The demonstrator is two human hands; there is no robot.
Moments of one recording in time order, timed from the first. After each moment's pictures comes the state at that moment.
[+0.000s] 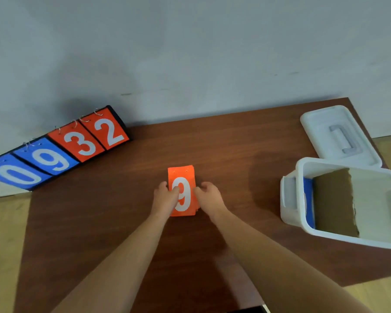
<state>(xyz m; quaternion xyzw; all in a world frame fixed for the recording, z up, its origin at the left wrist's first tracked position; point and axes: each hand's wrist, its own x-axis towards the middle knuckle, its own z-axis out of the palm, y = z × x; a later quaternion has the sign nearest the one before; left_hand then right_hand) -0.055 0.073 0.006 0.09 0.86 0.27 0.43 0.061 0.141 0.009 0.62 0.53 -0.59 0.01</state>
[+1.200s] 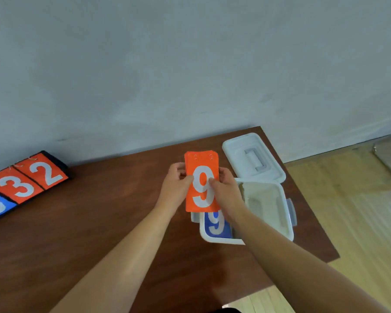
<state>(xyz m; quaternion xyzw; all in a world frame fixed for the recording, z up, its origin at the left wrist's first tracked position) 0.152 0.218 0.162 0.26 0.72 0.48 0.44 0.285 0.267 0.157 0.57 0.48 -0.63 -0.23</state>
